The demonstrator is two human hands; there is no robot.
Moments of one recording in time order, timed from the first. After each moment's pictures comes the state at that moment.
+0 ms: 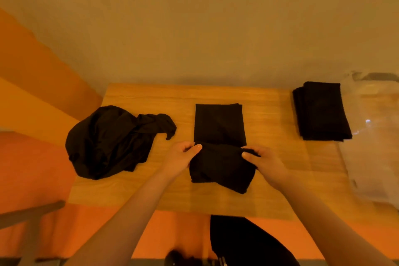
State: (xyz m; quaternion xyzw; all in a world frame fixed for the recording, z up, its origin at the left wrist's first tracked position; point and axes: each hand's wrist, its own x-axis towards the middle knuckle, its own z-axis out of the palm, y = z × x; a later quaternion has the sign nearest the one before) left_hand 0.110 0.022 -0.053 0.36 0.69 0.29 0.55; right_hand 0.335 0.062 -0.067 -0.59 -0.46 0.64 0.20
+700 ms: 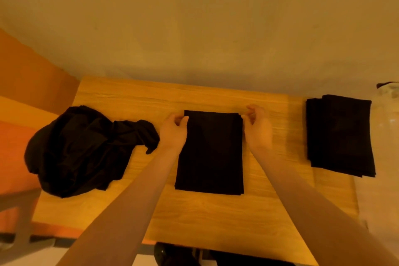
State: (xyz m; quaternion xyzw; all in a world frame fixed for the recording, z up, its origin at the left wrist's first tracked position) left_hand 0.115 0.150 -0.111 0.29 0.83 0.30 0.36; right_hand 0.304 0.204 -0.112 -0.68 -0.59 0.36 0.25
